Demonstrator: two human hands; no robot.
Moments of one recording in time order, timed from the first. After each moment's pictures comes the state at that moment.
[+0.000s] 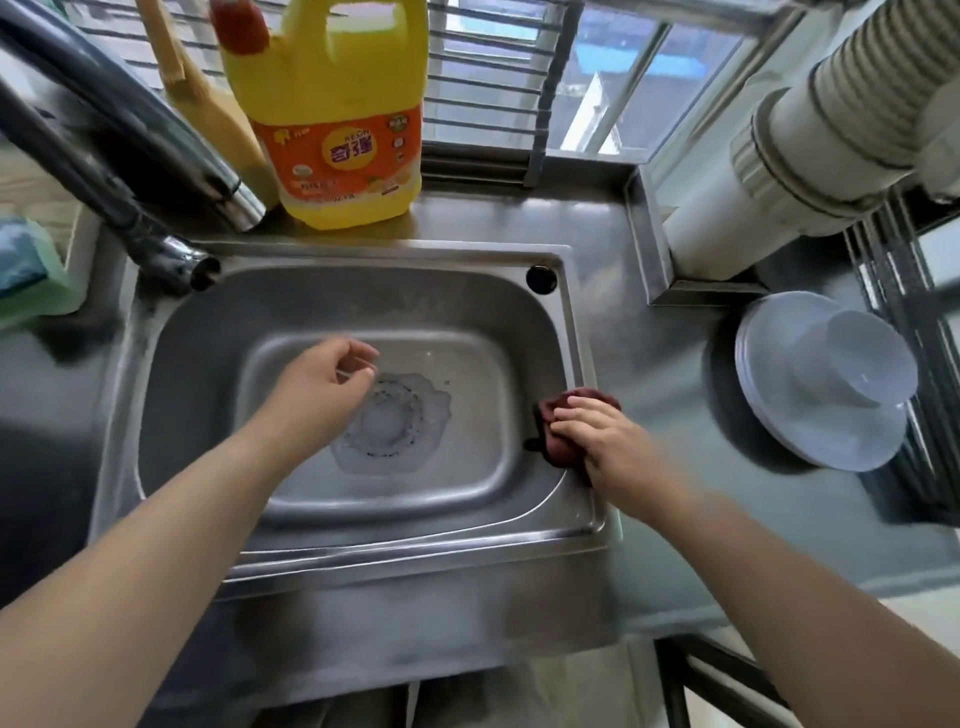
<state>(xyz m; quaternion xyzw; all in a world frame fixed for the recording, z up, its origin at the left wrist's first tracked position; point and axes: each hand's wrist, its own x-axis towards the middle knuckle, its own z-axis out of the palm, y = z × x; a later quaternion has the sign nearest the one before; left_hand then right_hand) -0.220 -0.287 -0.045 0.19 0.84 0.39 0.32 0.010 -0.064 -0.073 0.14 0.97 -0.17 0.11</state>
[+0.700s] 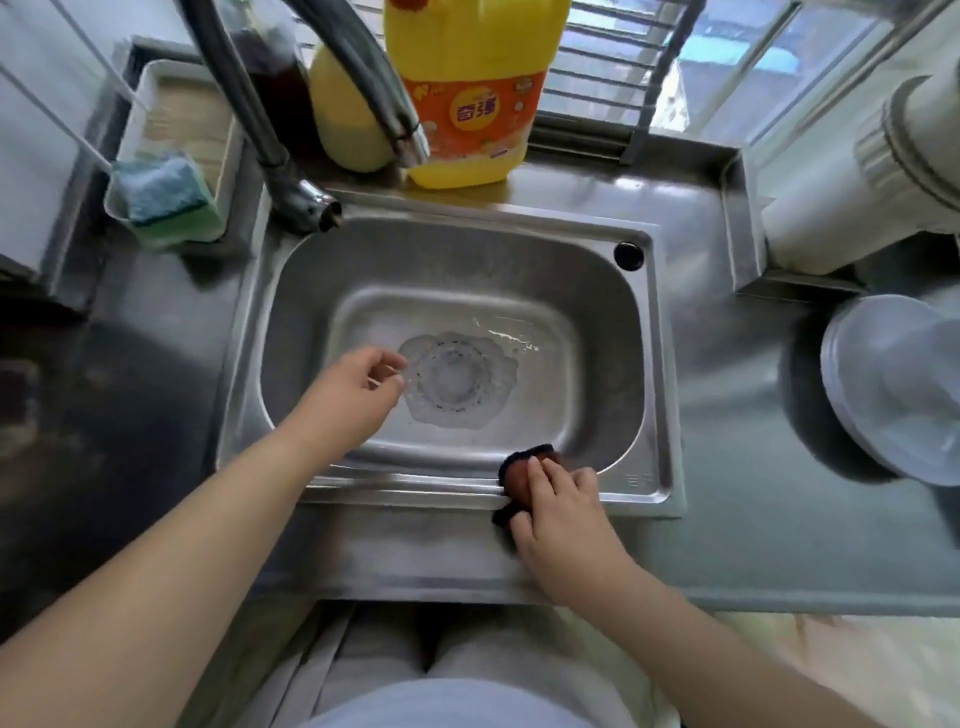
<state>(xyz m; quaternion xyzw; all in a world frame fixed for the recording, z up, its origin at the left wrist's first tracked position) -0.199 -0.367 -0.044 0.12 0.84 0.38 0.36 0.010 -0.233 -0.054 0.16 0.96 -0.14 0.19</state>
